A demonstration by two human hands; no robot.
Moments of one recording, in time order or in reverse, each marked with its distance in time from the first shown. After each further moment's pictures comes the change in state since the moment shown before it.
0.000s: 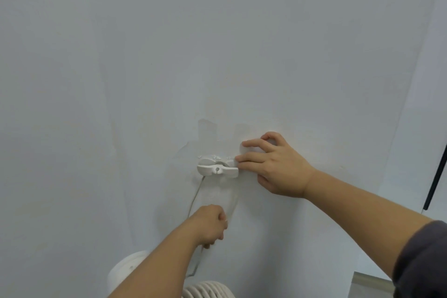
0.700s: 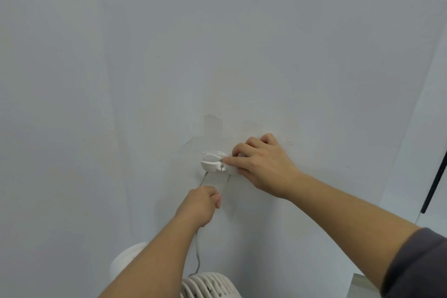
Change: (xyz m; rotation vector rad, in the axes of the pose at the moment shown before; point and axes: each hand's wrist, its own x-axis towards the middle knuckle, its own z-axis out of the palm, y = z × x) left_hand 0.016 -0.013 -0.015 -0.179 0.297 -0.004; right_hand 0.029 -0.031 0.005 0.082 0.002 0.180
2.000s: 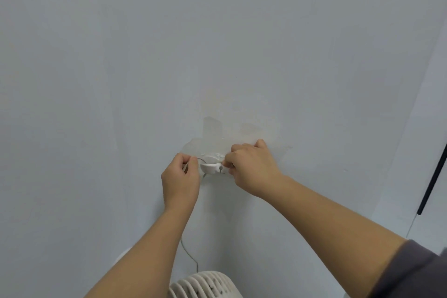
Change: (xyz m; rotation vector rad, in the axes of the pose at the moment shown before) left_hand -0.013 0.027 -0.030 -0.476 0.691 0.176; right_hand 0.027 -0.030 -0.018 0.136 -0.285 0.320
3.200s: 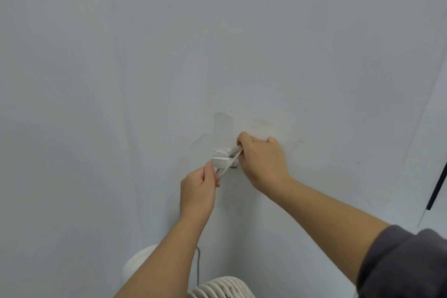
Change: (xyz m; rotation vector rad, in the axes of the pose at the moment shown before) left_hand -0.022 -0.006 -0.008 0.020 -0.204 -0.080; right_hand 0.002 -0.011 0.012 0.034 0.261 0.154
